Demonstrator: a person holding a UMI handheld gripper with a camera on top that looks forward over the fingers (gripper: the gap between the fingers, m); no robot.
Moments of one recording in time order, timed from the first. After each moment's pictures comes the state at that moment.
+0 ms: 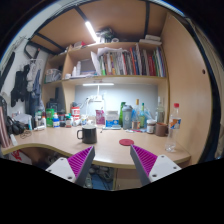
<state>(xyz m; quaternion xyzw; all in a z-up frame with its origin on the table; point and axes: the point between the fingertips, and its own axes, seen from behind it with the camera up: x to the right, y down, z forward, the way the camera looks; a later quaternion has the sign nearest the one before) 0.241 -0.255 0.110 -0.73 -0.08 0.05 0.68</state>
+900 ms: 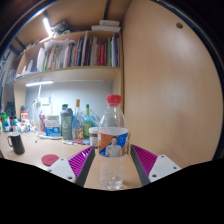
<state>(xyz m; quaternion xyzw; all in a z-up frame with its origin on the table) 0.538 -0.026 0.113 -0.71 0.05 -0.06 0.70</state>
